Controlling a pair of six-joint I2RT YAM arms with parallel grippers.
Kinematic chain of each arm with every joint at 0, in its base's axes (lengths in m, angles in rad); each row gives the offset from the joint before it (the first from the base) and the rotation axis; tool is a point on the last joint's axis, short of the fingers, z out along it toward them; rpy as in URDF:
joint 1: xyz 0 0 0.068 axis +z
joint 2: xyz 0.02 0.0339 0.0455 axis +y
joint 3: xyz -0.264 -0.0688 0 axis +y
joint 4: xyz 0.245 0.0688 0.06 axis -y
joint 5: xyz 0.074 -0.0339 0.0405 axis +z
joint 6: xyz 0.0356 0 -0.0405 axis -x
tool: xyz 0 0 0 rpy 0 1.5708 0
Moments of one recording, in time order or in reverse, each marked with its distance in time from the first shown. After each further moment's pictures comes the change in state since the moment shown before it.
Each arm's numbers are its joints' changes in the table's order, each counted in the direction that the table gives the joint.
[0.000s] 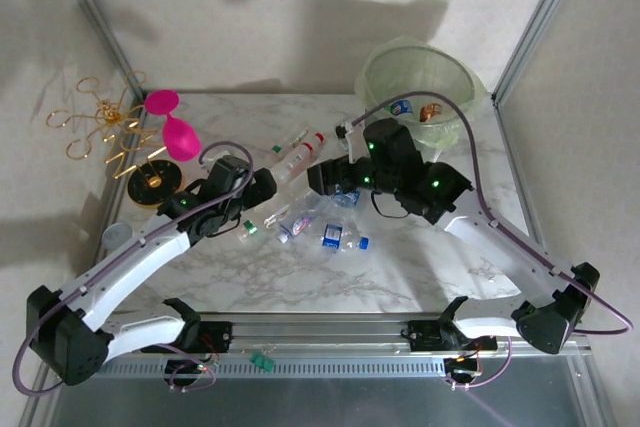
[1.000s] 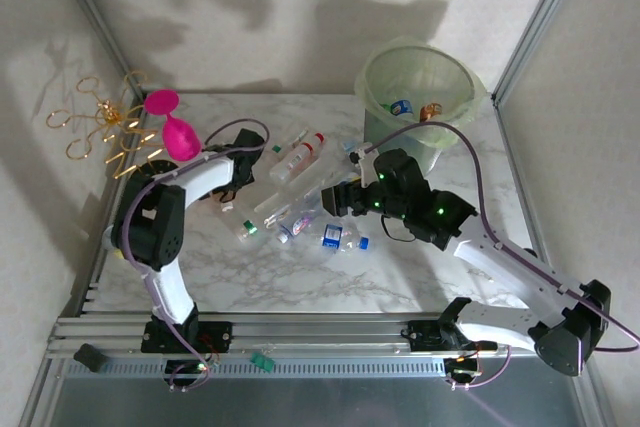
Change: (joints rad) left arm 0.246 0.721 -0.280 -0.041 0.338 -0.144; right arm -0.001 -0.158 0.274 0.132 -0.052 -0.010
